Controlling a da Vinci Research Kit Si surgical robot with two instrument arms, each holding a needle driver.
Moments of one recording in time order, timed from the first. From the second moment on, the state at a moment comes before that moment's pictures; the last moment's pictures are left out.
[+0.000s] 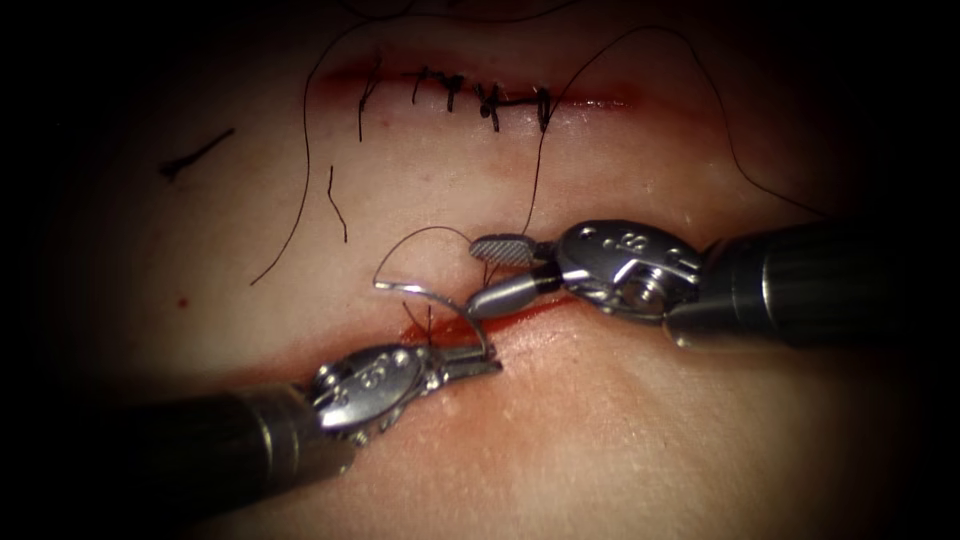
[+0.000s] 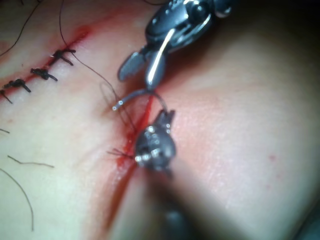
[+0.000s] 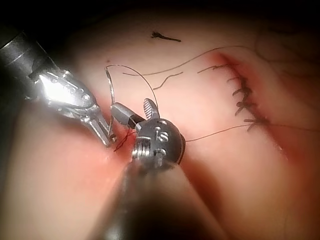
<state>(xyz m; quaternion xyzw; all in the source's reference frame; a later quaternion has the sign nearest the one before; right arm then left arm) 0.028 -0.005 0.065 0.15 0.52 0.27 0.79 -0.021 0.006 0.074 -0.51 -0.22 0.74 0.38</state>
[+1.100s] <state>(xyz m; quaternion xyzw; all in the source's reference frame) 0.034 -0.010 0.058 -0.27 0.29 0.20 0.90 -0.021 0.006 0.075 -0.48 -0.19 0.74 0.43</state>
